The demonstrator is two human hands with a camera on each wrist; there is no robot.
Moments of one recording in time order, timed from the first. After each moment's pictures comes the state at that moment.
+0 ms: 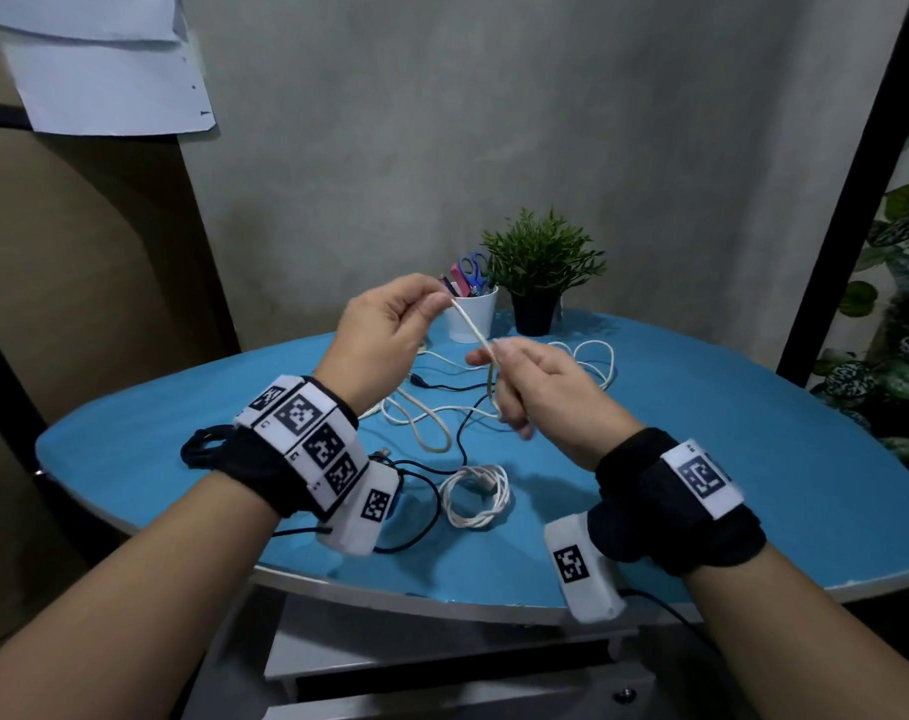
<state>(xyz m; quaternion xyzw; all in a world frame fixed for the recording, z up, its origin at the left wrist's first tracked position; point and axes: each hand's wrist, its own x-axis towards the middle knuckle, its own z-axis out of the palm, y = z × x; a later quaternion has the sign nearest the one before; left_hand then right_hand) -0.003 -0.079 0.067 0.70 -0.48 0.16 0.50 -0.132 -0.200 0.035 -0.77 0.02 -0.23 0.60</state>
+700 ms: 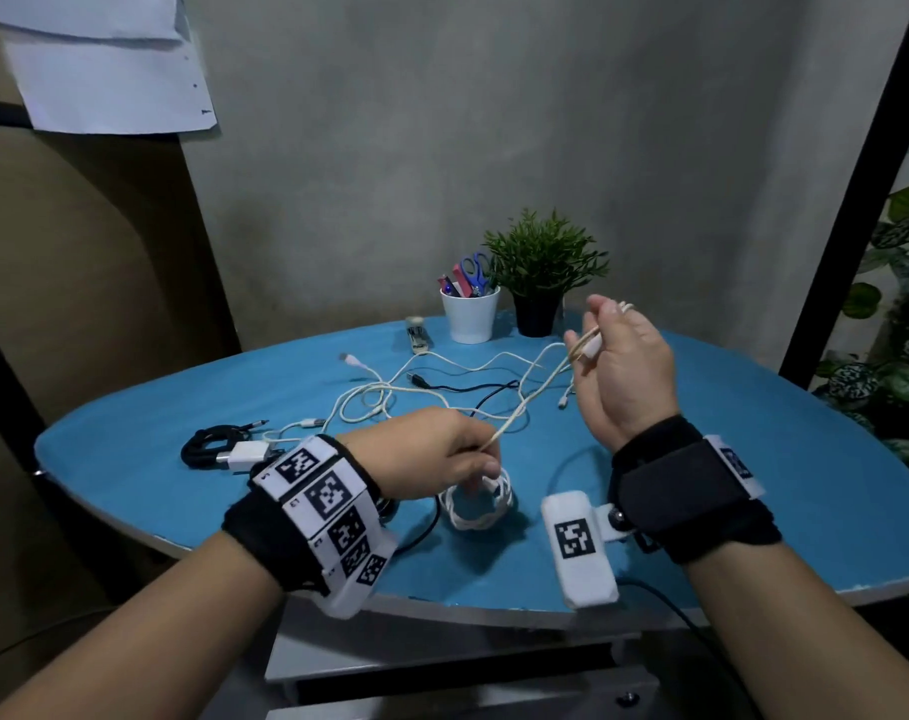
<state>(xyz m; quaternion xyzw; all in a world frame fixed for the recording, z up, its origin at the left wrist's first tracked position) -0.038 -0.070 0.035 0.78 -0.60 -0.12 0.12 -0.128 -0.227 0.046 -0.42 0.10 -0.47 0.77</state>
